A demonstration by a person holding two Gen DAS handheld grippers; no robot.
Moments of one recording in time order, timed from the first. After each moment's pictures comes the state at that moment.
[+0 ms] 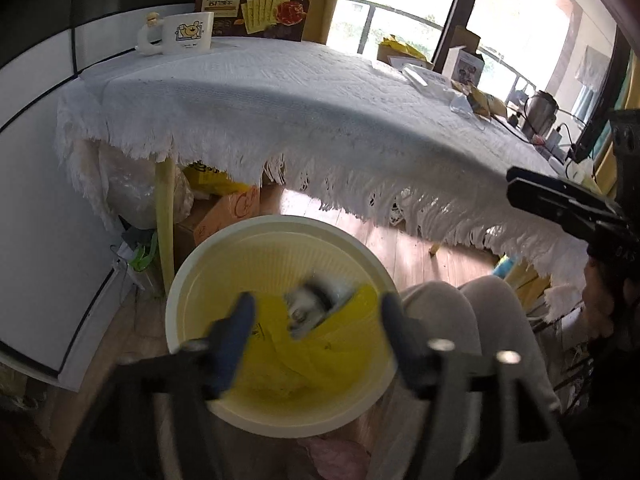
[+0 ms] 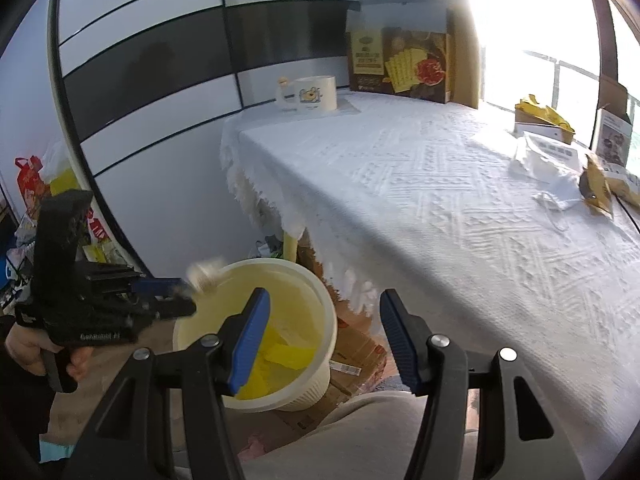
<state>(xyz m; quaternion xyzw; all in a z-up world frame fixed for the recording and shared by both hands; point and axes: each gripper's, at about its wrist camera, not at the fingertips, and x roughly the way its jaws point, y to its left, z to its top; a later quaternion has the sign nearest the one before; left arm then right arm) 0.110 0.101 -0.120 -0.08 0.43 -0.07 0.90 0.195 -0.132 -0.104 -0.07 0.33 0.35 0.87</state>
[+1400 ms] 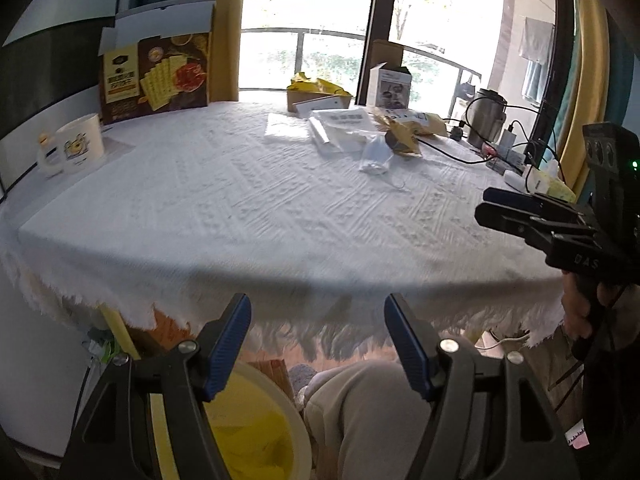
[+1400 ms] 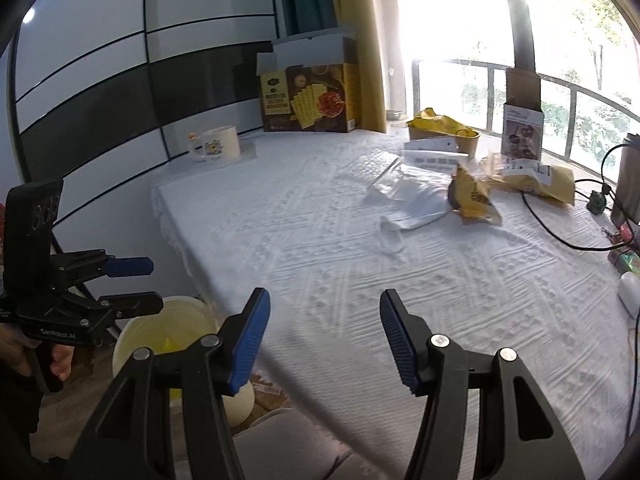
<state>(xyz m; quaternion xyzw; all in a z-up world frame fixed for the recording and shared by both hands) 0.204 -0.016 -0.053 0.00 0.36 -0.15 0.92 0.252 -0.268 -0.073 -0.03 0.29 0.27 0.92</state>
